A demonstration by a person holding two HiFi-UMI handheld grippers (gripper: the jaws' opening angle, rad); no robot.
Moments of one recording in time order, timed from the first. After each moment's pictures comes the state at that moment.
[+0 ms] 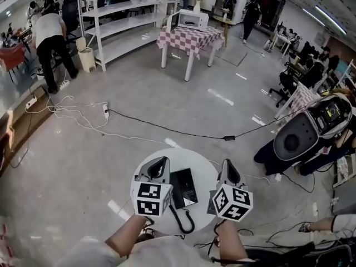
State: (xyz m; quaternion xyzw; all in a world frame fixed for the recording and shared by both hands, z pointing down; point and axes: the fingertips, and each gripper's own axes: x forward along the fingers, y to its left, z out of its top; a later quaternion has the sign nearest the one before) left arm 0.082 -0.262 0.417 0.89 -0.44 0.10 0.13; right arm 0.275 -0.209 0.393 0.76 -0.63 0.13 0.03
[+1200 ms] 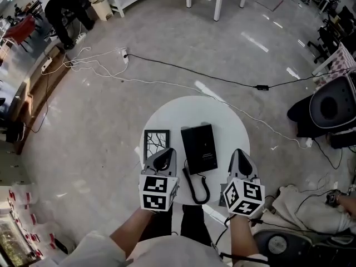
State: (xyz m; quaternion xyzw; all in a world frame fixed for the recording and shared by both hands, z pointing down) left arm 0.057 -0.188 0.562 0.83 -0.46 0.24 0.21; right arm 0.262 -0.158 0.545 0.70 -0.66 0.26 0.11
